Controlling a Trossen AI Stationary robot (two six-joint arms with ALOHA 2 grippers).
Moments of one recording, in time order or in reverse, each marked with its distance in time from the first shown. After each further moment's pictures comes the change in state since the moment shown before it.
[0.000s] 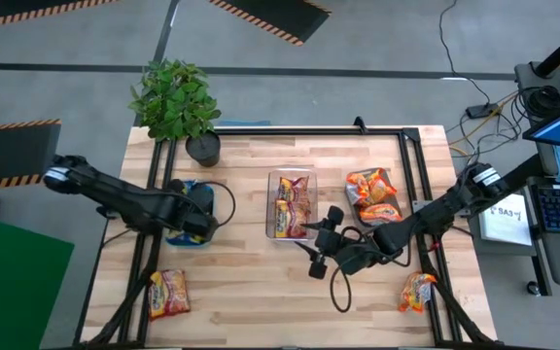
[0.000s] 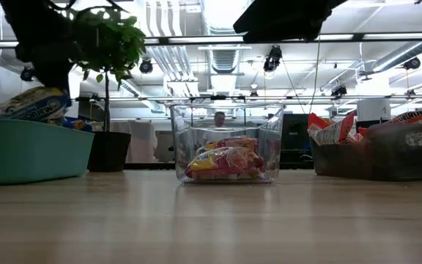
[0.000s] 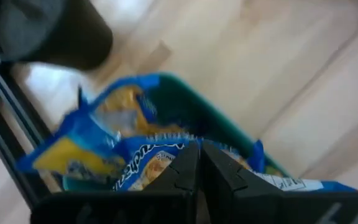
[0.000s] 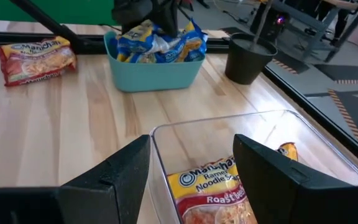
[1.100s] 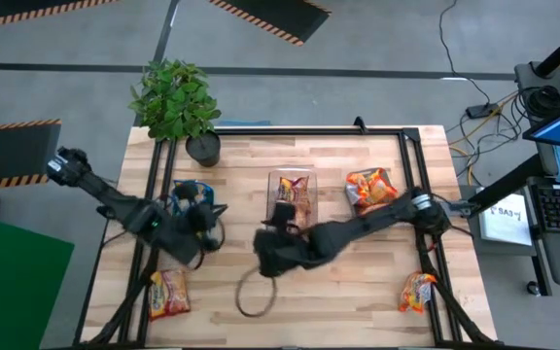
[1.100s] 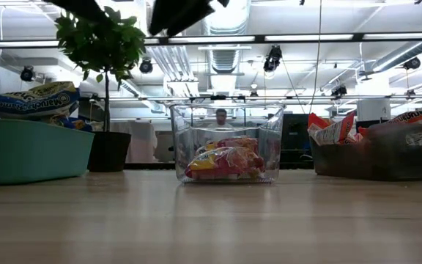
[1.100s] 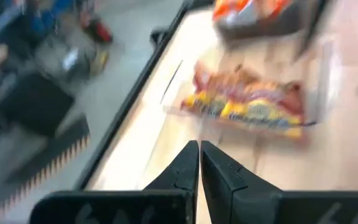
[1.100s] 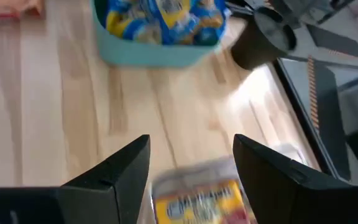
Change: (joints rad) left arm -0.268 -0.073 0.093 0.392 -0.431 0.595; right arm -0.136 0.547 1.038 -0.918 -0.114 -0.019
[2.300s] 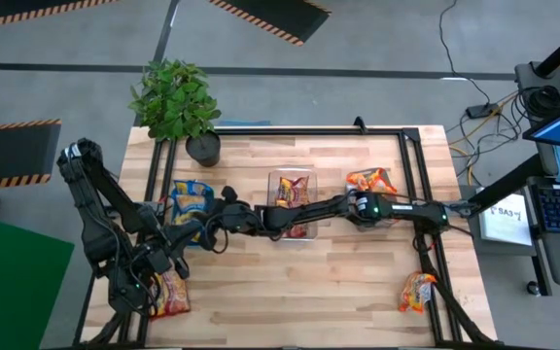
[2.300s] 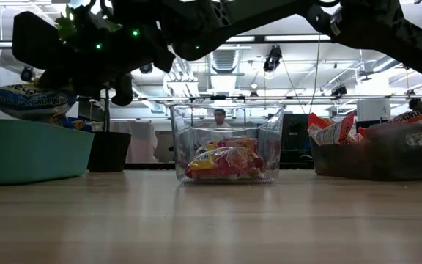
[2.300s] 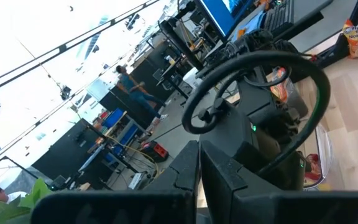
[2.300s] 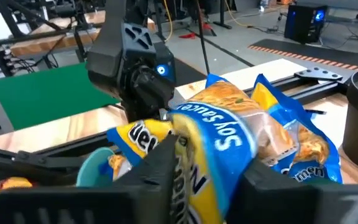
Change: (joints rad) left arm -0.500 0.004 0.005 0.035 -0.597 0.204; right arm -0.254 0.517 0.281 0.986 -0.315 -0.007
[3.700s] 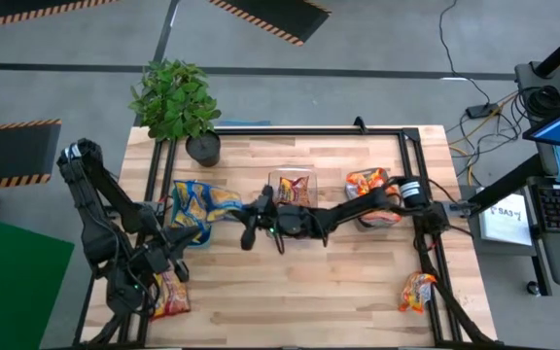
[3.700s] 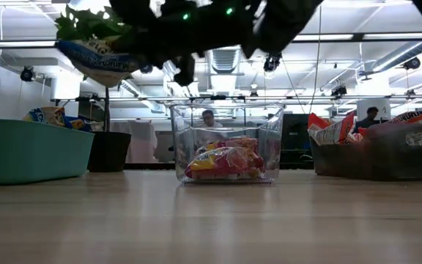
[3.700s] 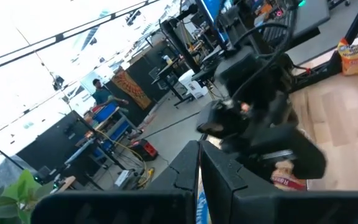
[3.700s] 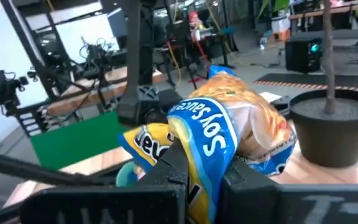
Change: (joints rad) left arm -0.008 0.005 0.000 0.052 0.000 -0.050; right arm 0.049 -0.482 -0.870 0.617 0.057 0.038
